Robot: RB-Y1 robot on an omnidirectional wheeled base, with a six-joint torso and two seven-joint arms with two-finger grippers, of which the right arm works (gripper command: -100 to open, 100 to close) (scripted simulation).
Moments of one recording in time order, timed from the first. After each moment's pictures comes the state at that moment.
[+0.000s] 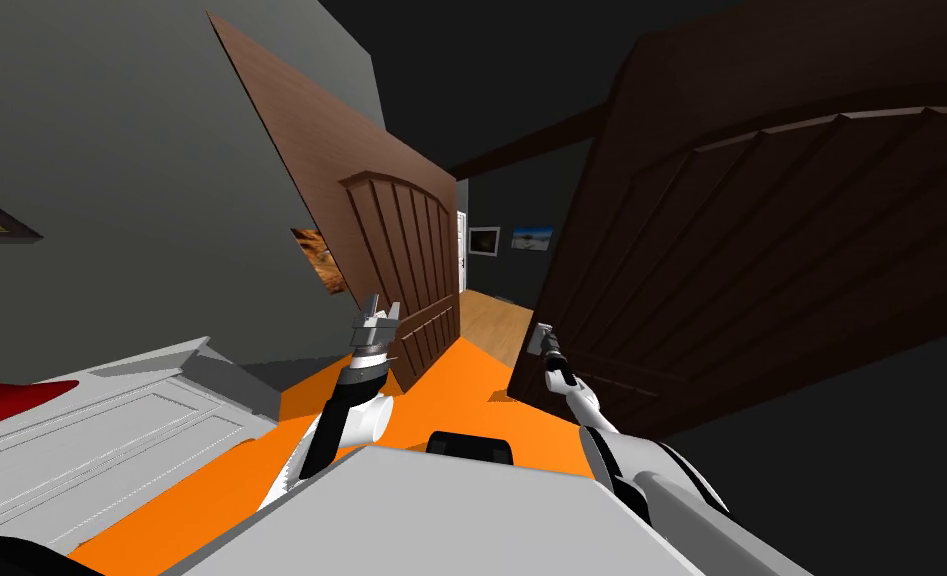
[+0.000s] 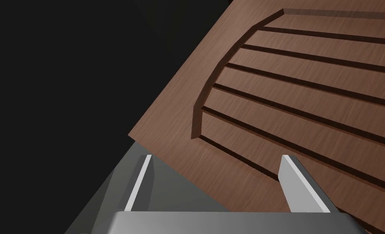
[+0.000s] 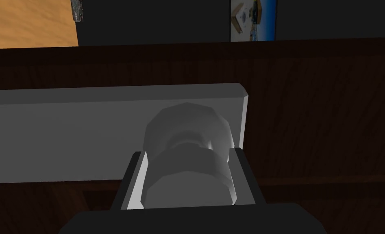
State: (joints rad) arm -0.46 -0.33 -0.18 -0.52 -0.11 -0.54 -0.16
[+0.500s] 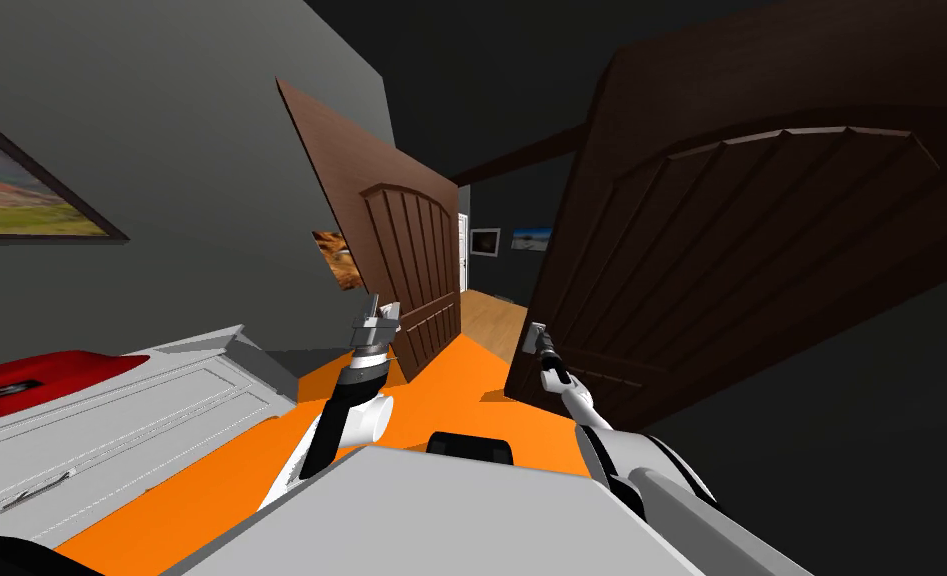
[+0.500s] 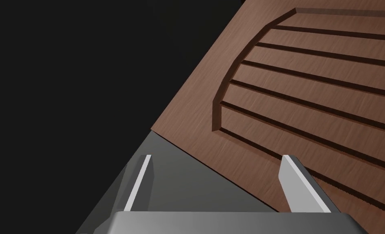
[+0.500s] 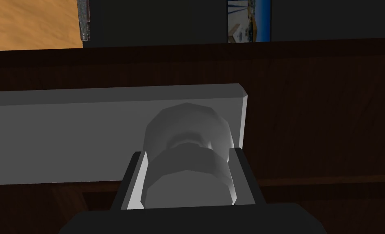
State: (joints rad) arm -0.47 -0.32 -0.13 -0.51 -0.09 -0.55 -0.19
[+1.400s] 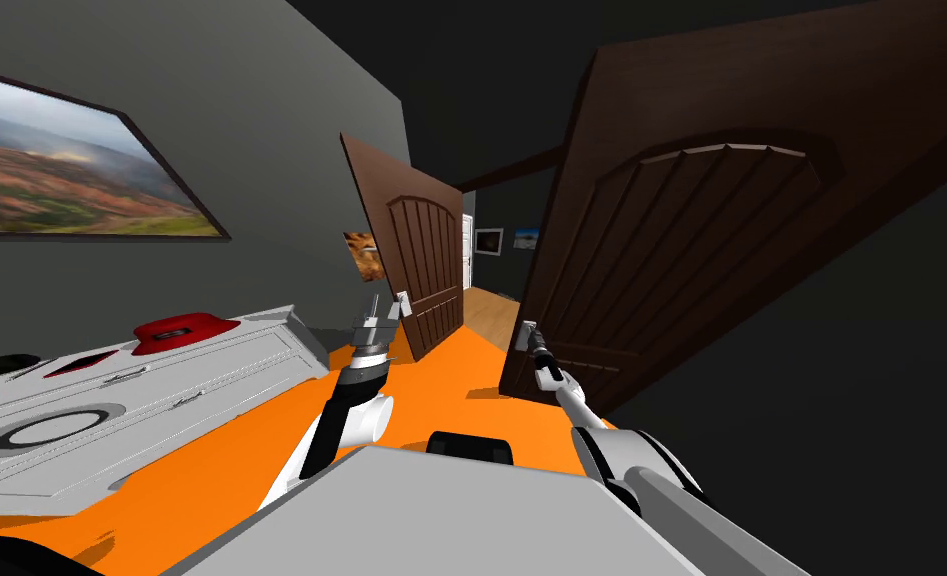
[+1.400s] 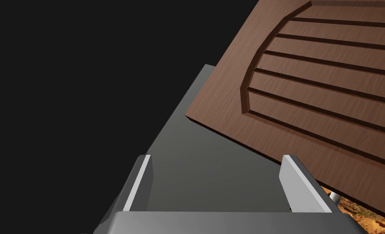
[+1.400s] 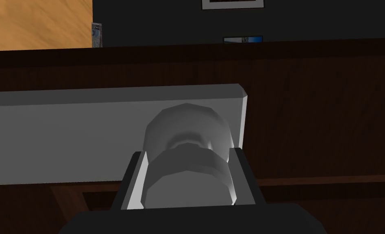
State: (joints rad) arm -0.47 -0.30 -0.05 -0.54 -0.05 -0.55 -0.24
